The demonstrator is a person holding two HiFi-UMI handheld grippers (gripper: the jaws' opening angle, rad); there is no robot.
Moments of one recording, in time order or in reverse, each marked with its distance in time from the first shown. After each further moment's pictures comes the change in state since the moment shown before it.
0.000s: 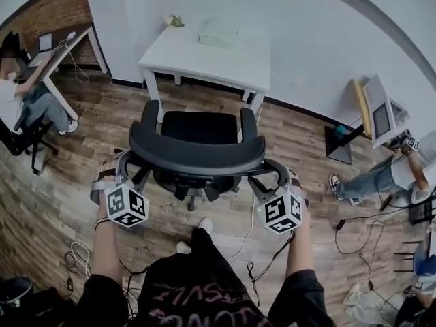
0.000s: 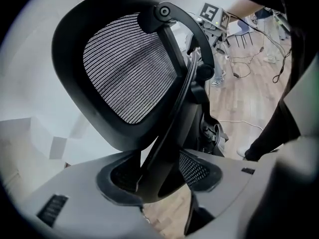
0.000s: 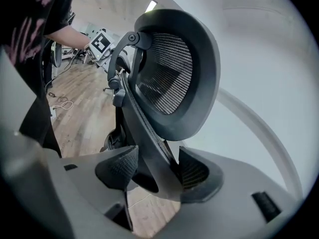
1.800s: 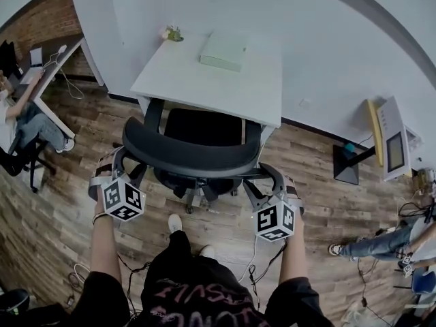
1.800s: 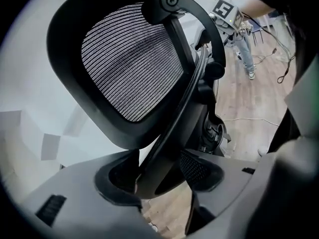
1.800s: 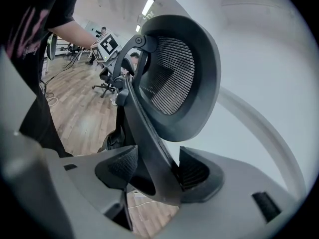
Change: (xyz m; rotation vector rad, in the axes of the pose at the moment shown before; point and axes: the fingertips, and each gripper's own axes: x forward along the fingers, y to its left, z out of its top) left arm 0.199 0.152 -0.005 -0.034 0.032 0.004; right arm 0.185 -0.132 0.028 -0.018 -0.029 -0.045
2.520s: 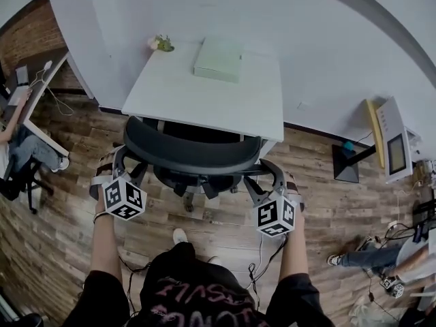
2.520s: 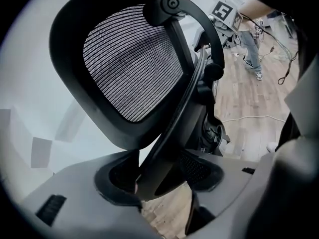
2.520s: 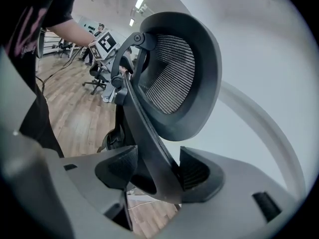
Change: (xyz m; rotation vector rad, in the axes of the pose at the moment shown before) left arm 0.101 0.080 0.002 0.029 -0.052 -0.032; right arm 0.097 -0.060 0.014 0.035 0.059 -0.038
